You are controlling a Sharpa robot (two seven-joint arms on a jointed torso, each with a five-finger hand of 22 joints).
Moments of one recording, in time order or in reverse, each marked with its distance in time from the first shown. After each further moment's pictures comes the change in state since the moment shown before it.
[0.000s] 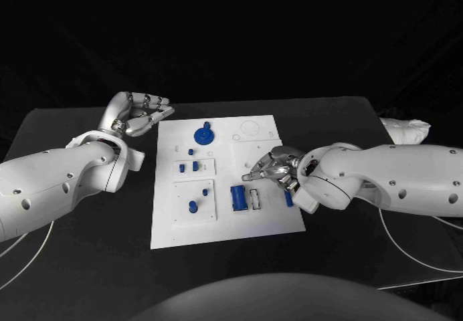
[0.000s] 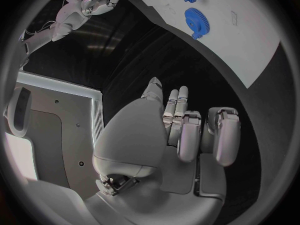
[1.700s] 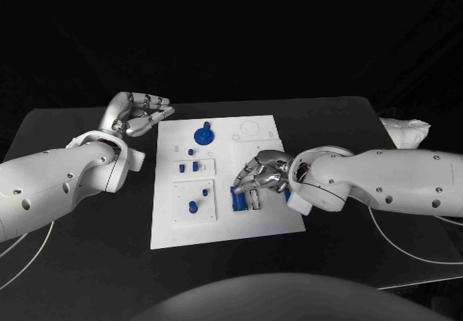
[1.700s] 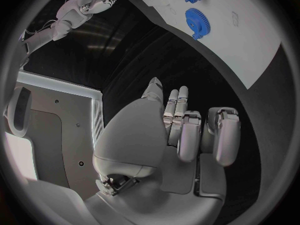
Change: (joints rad) left arm 0.000 0.001 0.000 0.001 0.000 0.002 0.000; left_hand 0.004 0.004 0.000 0.000 0.000 0.000 0.000 0.000 -0.001 0.000 0.000 0.000 0.000 0.000 0.000 0.000 0.000 0.000 0.000 0.000 0.000 0.000; right arm -0.025 0.048 0.003 -0.034 -0.127 0.121 0.084; right_hand 0.093 0.013 0.057 -0.038 -0.037 0.078 -0.039 -0.245 -0.390 0.000 -0.032 0.001 0.004 -0.002 -0.020 0.000 0.001 0.000 -0.002 -0.017 0.000 0.000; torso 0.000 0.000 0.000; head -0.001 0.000
